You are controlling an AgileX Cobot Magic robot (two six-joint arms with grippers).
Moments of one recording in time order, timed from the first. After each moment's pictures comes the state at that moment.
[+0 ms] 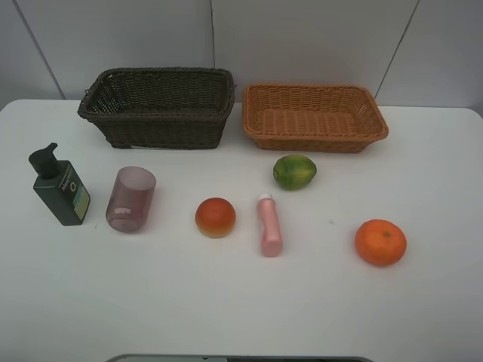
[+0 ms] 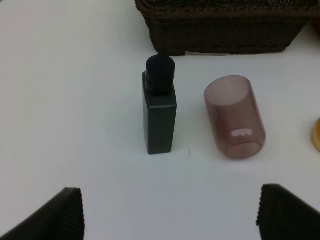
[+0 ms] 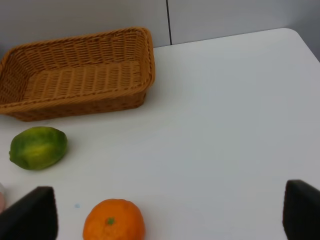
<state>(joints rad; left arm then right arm) -0.07 -0.01 -0.50 0.01 1.06 -0.02 -0.09 -0.01 -0.53 -0.02 1.06 0.06</state>
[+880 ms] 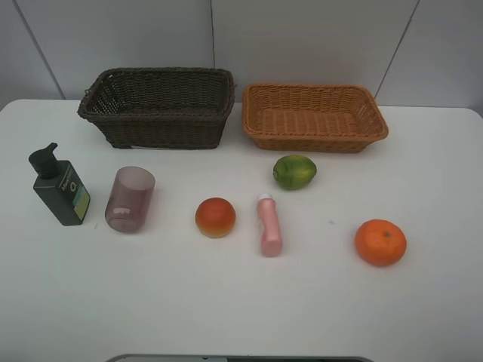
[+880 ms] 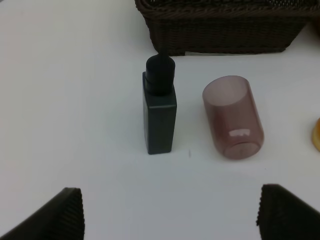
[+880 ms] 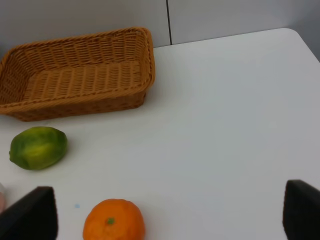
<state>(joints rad) -0.07 -0.01 -0.50 0.01 1.06 -0.02 -0.09 -0.01 -0.53 -0.02 1.06 0.06</state>
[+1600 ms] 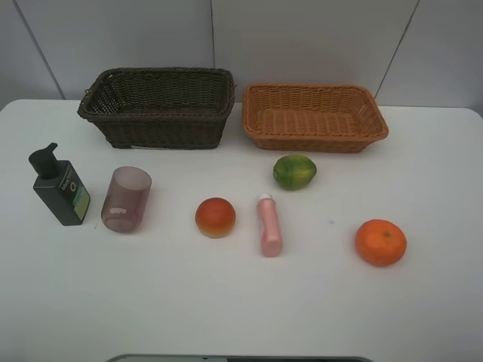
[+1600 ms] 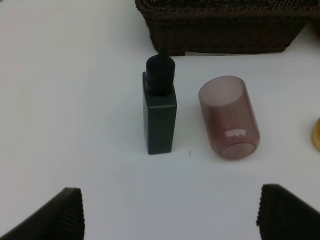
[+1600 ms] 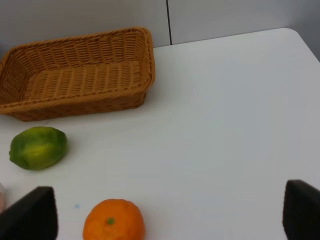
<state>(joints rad) -0.07 -0.01 -0.50 0.01 1.06 -0.02 -0.09 -0.01 -0.53 -0.02 1.06 0.06</state>
